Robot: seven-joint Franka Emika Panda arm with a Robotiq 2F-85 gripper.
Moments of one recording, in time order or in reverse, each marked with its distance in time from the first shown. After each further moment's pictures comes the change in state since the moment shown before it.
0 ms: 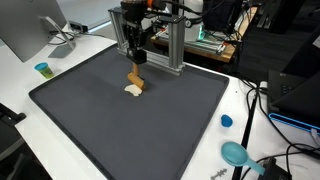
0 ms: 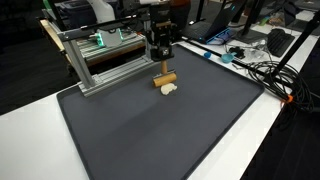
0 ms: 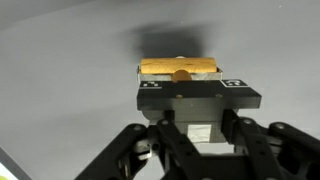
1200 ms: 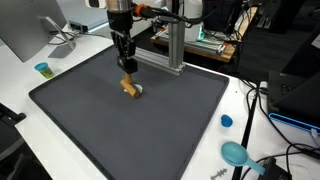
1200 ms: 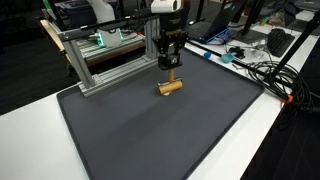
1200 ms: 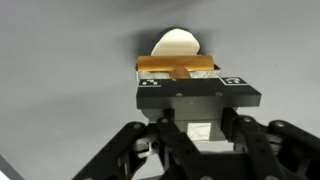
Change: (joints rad) arm -0.003 0.172 -0.003 0.217 0.010 -0.080 -0.001
